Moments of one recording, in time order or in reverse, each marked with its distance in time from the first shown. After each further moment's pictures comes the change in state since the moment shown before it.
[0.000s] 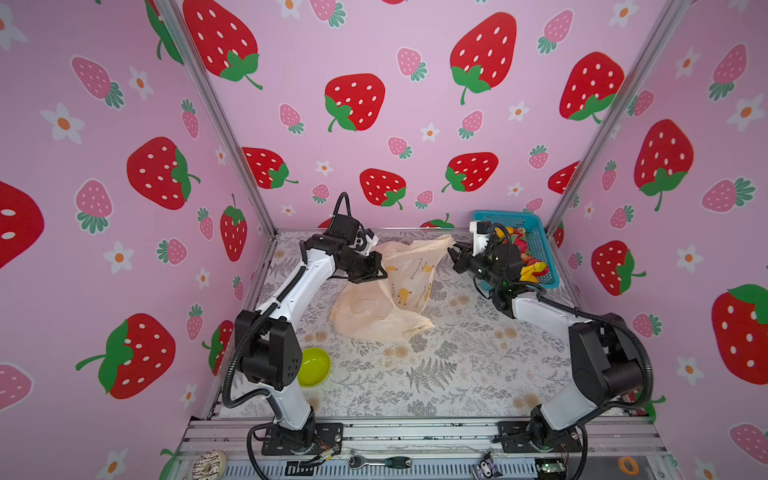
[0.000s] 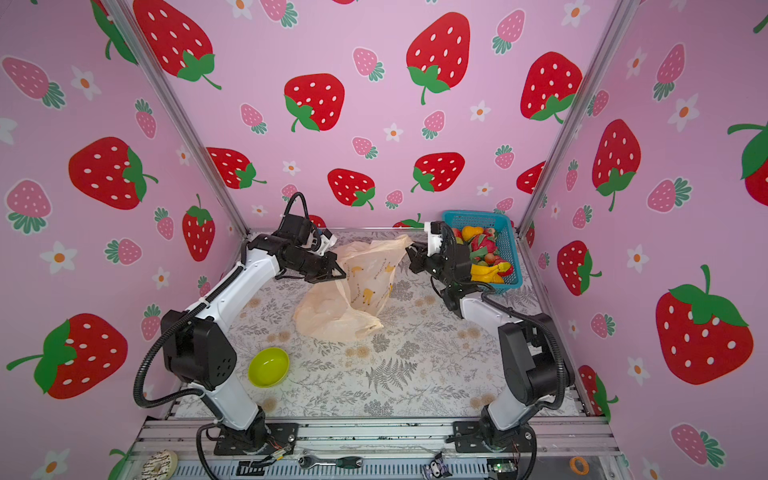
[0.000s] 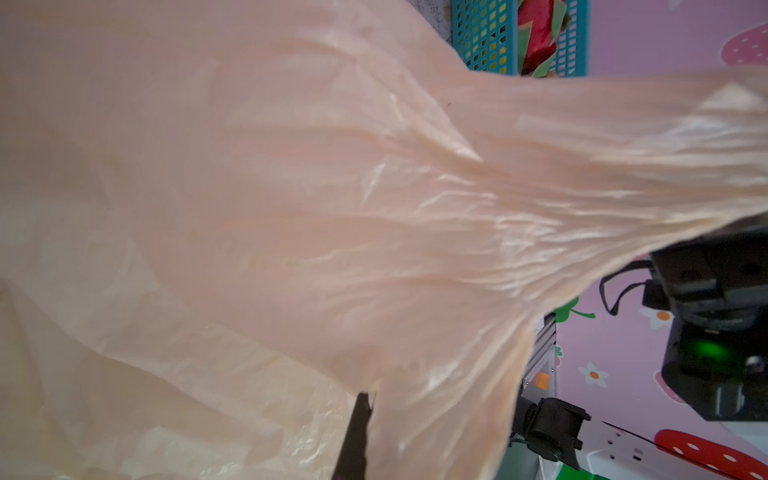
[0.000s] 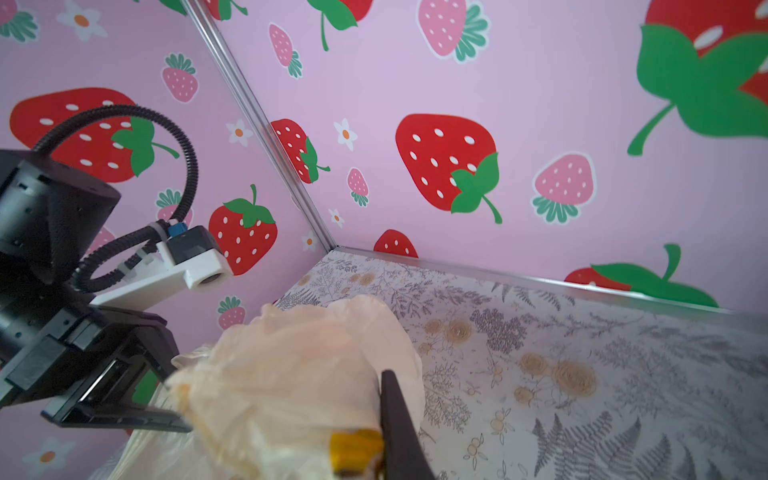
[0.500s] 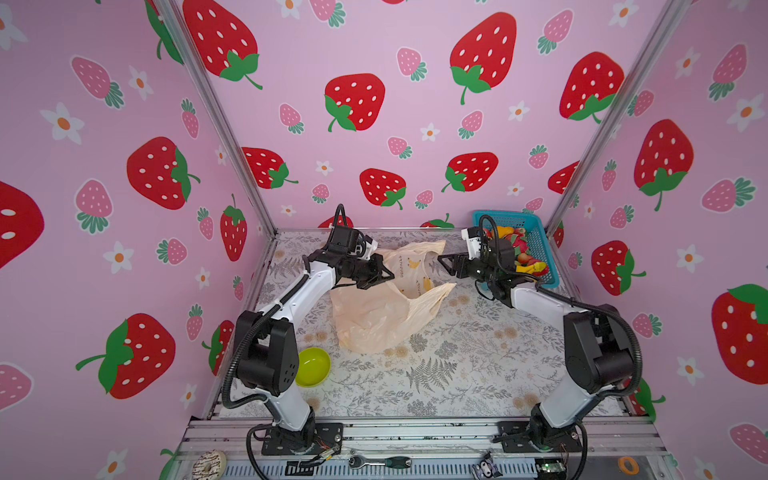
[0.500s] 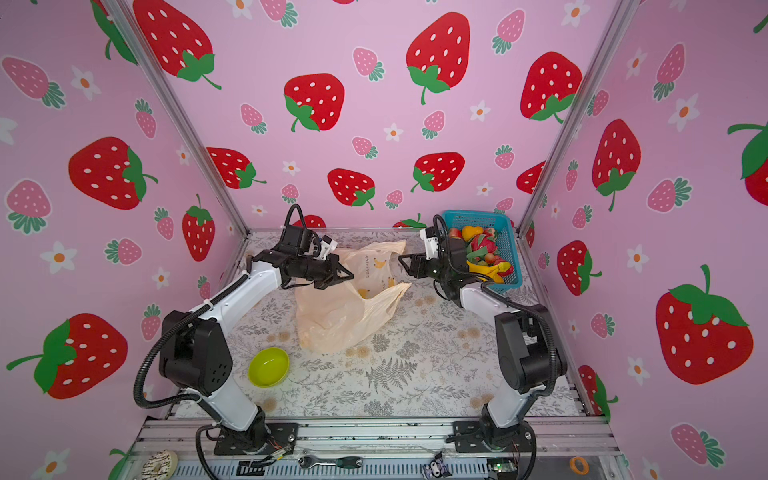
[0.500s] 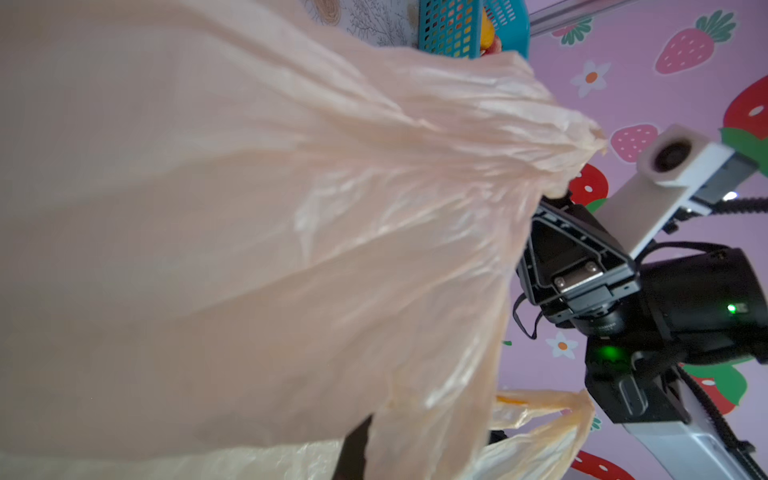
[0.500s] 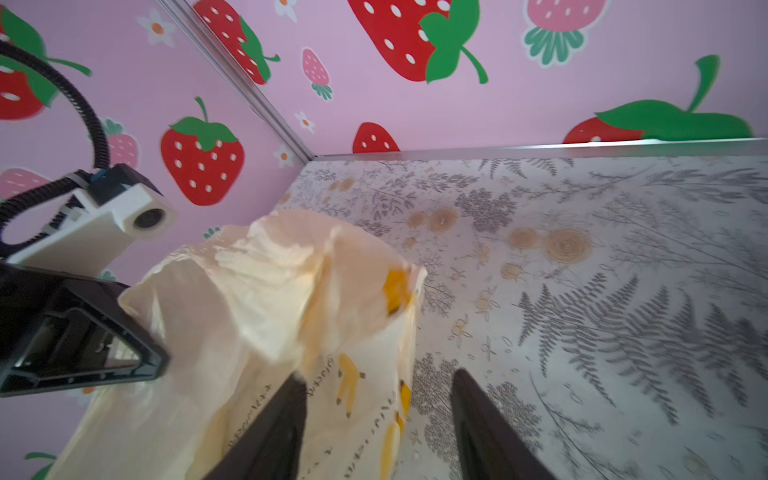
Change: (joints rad) left arm 0.000 -0.027 -0.219 0.369 0.140 -0.360; right arm -0.015 0.003 0.102 -0.447 -0.011 -0.175
